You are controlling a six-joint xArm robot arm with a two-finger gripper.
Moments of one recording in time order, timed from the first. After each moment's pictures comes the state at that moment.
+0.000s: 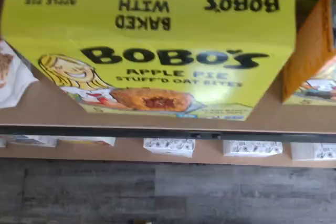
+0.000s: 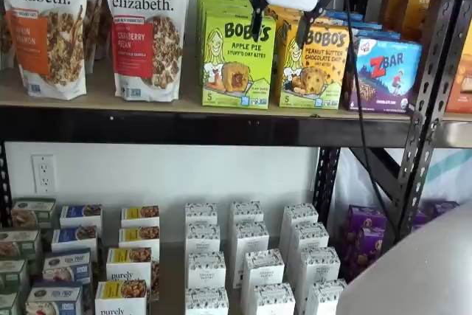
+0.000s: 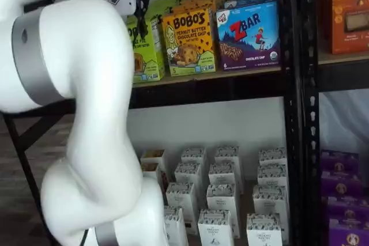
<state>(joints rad) 0.35 -0.50 -1.30 -0.01 1.57 0.36</state>
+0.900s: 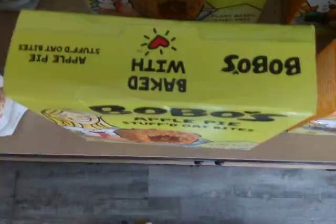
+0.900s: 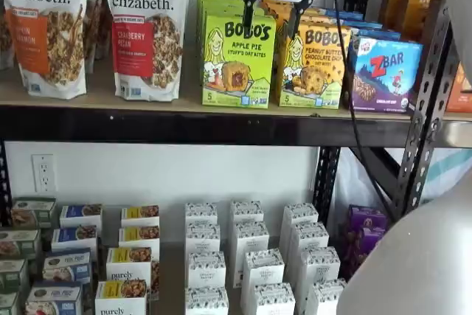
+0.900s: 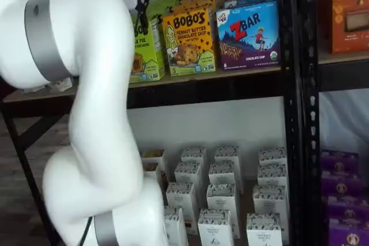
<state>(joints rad) 0.36 -0.36 -1.44 -0.03 1.60 0.36</state>
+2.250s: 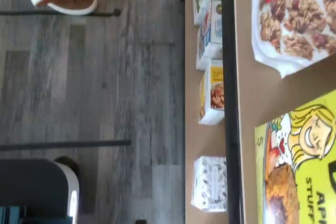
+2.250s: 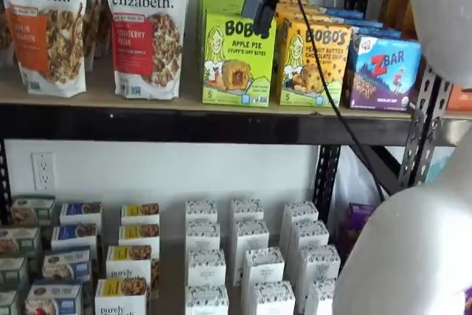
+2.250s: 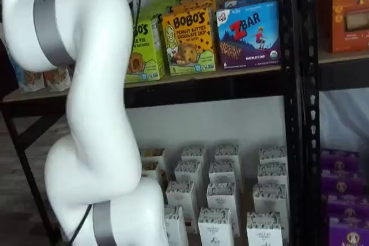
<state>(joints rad) 0.24 -0.24 -1.58 0.26 1.71 -1.27</state>
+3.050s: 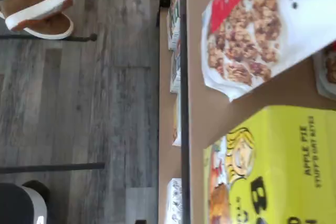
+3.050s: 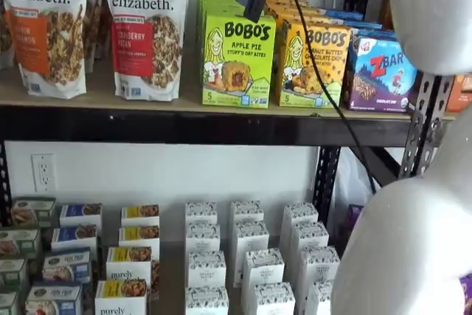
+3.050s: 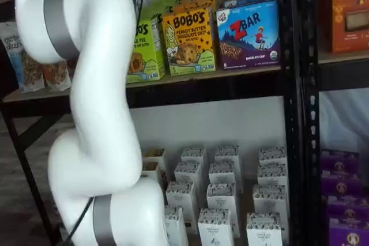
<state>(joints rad) 0.20 -0.14 -1.69 0.31 1.67 -1.29</state>
